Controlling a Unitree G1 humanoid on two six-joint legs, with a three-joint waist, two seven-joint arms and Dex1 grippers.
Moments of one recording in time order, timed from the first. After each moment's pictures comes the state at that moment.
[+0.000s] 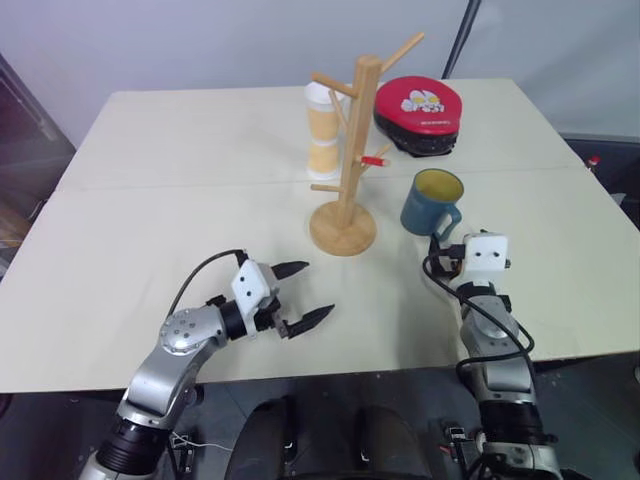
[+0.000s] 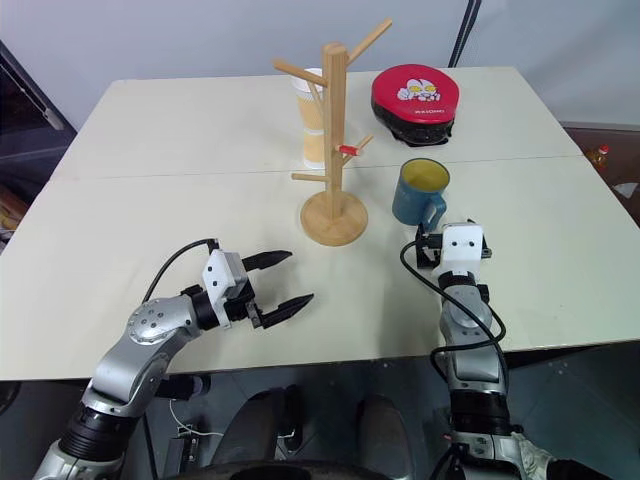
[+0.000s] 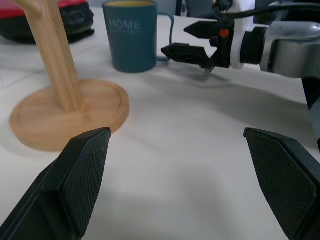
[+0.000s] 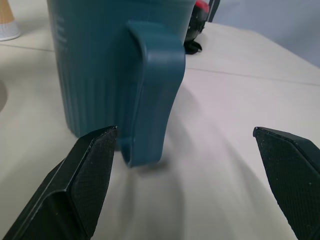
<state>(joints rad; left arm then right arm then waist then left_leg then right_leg) -0.09 0.43 -0.16 -0.33 -0.32 0.21 -0.78 -0.17 -0.20 -0.16 0.01 -0.04 0.08 -0.01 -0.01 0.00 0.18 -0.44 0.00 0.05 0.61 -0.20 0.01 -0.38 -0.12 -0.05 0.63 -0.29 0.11</state>
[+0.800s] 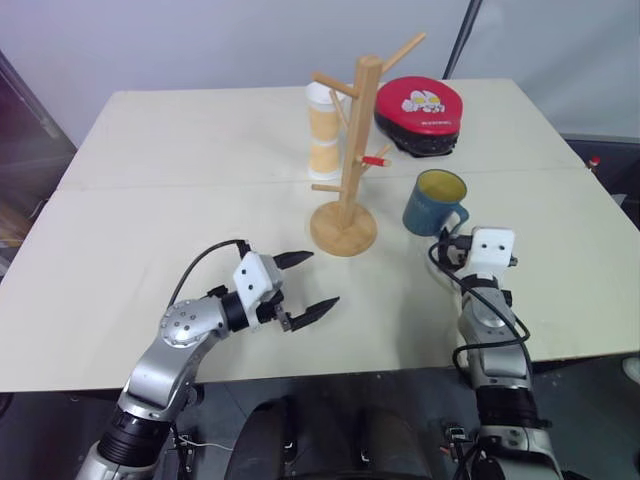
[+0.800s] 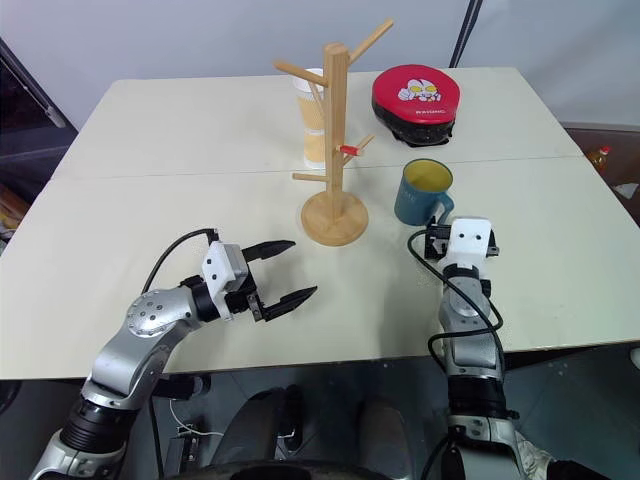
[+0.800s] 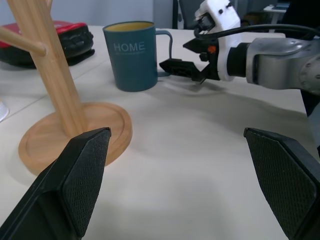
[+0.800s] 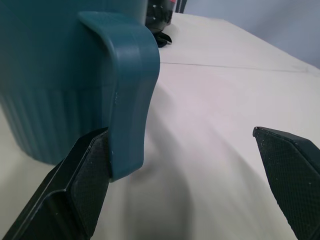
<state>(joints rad) -0.12 0.43 -0.16 -0.37 -0.32 0.21 -0.78 -0.25 -0.19 -0.20 0.13 -0.01 0.08 -0.10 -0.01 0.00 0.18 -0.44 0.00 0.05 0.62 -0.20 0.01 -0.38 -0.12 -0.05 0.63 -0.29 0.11</state>
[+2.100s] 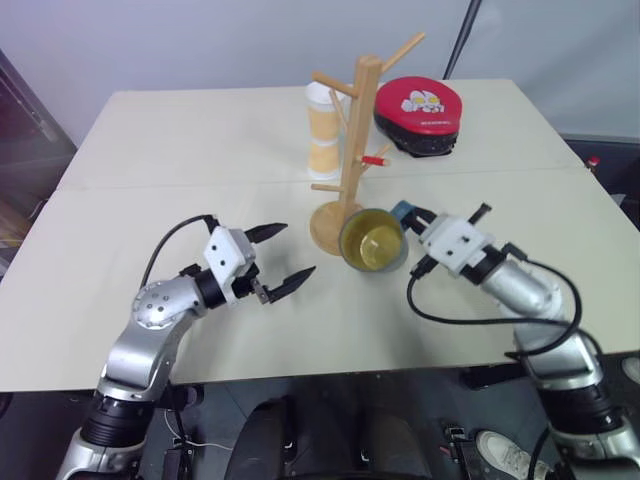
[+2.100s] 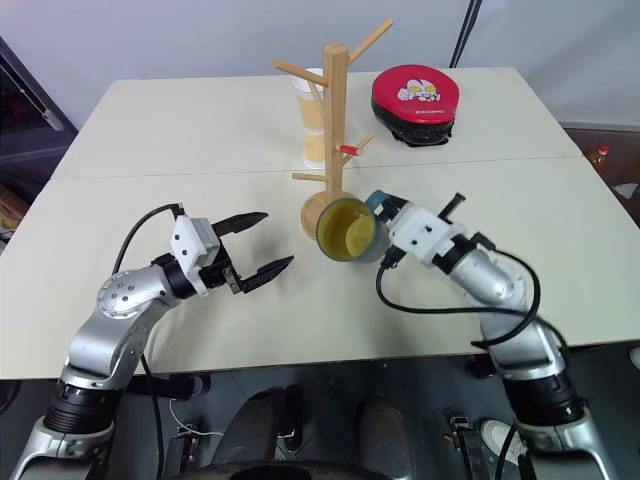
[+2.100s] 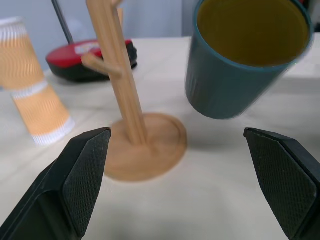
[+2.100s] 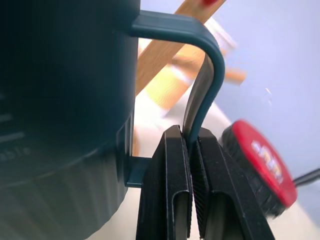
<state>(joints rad) -0.21 0.49 -0.03 -0.32 -0.36 0.19 -0.78 -0.34 -0.65 0.03 -0.30 -0.07 0.10 0.54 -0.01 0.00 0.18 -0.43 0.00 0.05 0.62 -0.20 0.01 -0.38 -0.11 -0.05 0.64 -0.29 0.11</state>
